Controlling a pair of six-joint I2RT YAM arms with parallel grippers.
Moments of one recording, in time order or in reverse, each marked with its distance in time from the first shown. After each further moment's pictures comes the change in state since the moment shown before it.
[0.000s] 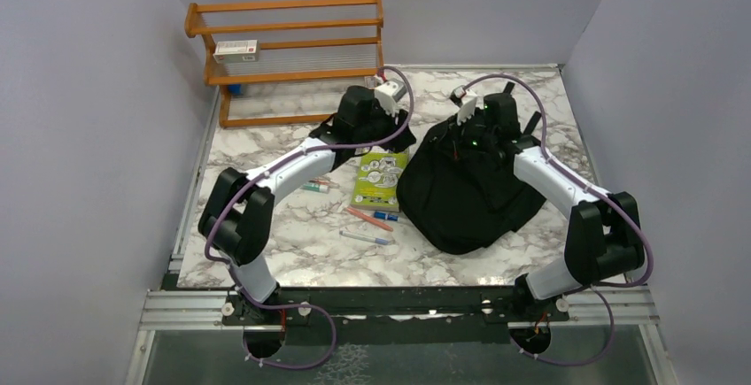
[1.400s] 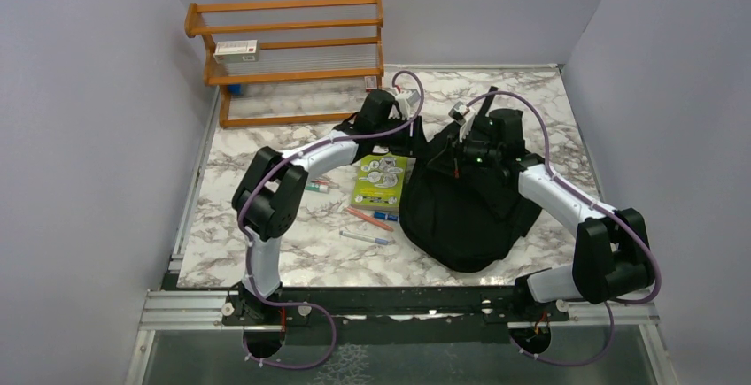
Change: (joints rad) left arm 0.001 0.222 0.143 -0.021 0.188 -0.312; right arm 0.000 -0.105 -0.166 0.107 -0.280 0.034
